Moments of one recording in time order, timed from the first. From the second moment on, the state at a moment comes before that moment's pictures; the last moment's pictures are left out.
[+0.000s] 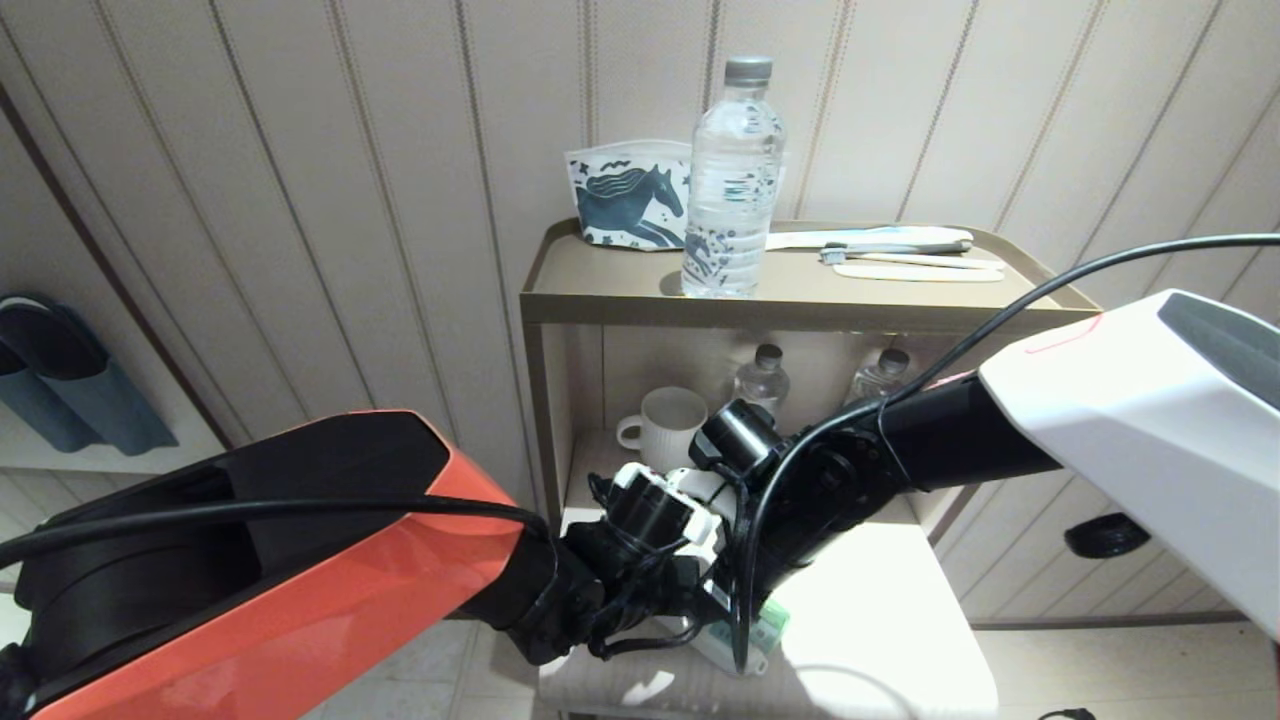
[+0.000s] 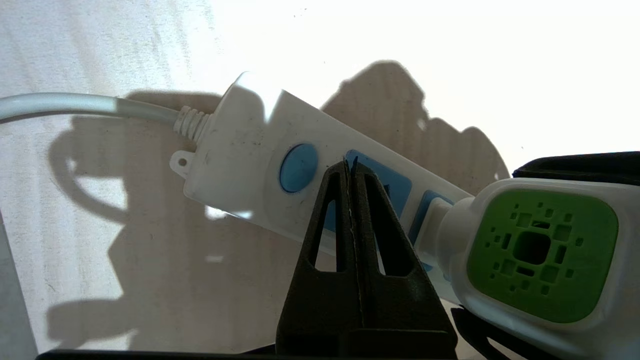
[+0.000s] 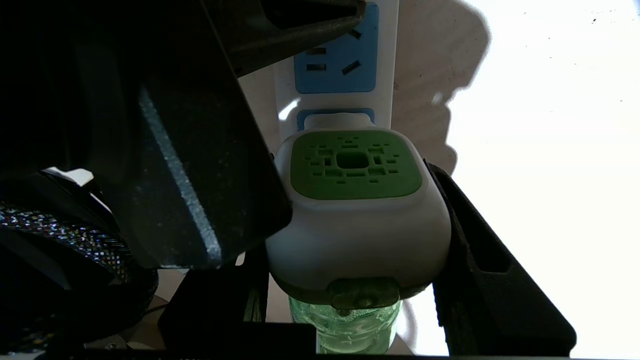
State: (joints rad) left arm -0.88 2.31 -1.19 -0.31 0.16 -0.62; right arm 0.63 2.15 -1.40 0.37 0.08 -0.25
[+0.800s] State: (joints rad) left arm -0.93 2.34 -1.18 -0.31 0.26 -0.58; right arm 0.63 2.15 -1.40 0.34 0.08 -0.25
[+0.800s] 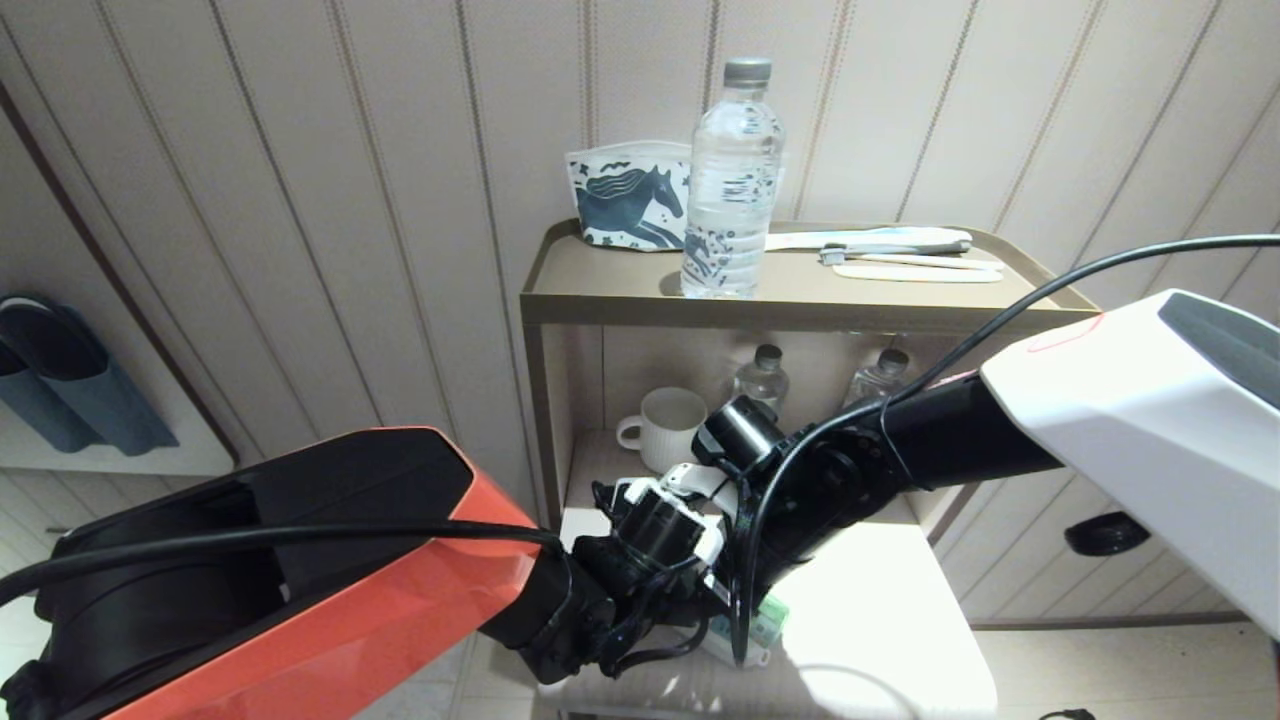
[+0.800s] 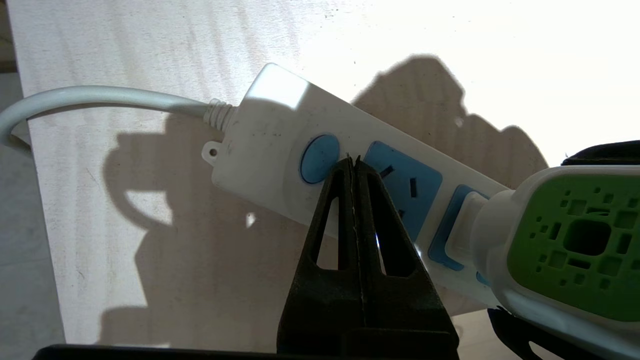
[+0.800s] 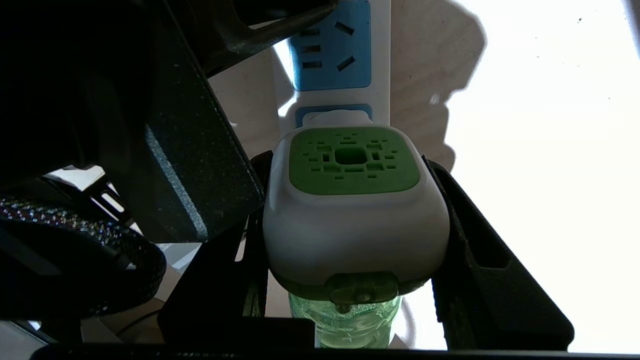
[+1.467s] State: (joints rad) left arm -0.95 2.34 -1.18 -0.29 0.26 -0.58; right arm 0.64 2.14 -1.41 0.30 0.08 -0.22
